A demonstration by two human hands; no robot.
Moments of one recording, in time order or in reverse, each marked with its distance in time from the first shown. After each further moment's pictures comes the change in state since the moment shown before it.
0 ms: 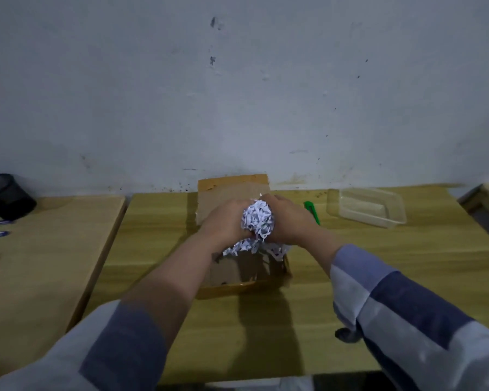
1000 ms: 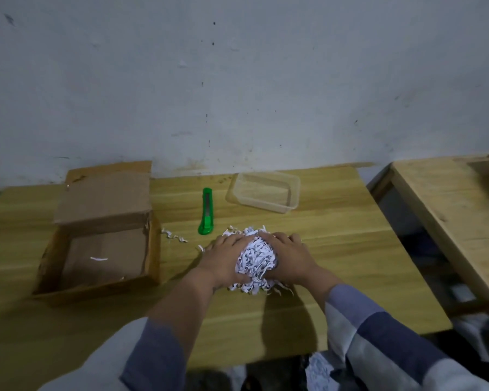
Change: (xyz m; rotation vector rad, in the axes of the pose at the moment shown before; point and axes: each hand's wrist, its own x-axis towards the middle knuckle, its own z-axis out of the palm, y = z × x) left_hand 0.055 0.169 0.220 0.172 -0.374 0.016; right_hand -0.127 0.278 0.012 -0.015 -0.200 0.197
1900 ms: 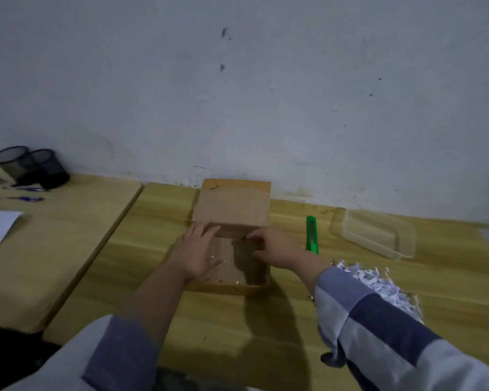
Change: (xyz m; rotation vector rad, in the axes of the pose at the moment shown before) left_hand -0.150 -0.215 -0.086 0.012 0.317 -0.408; right_hand 0.063 -0.259 -0.025 0.108 -0.078 -0.363
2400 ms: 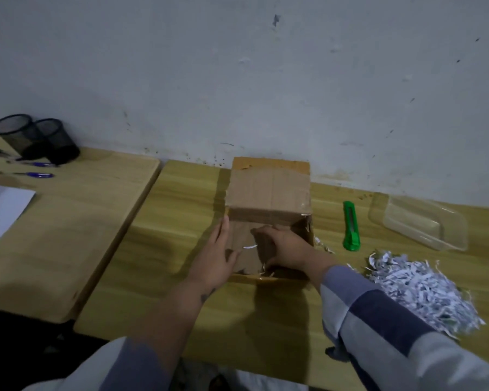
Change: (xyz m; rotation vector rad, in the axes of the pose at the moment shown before) left_hand -0.025 -0.045 0.032 -0.476 0.054 -0.083; right_hand 0.060 -0.017 0.073 -0.078 -0.118 0.032
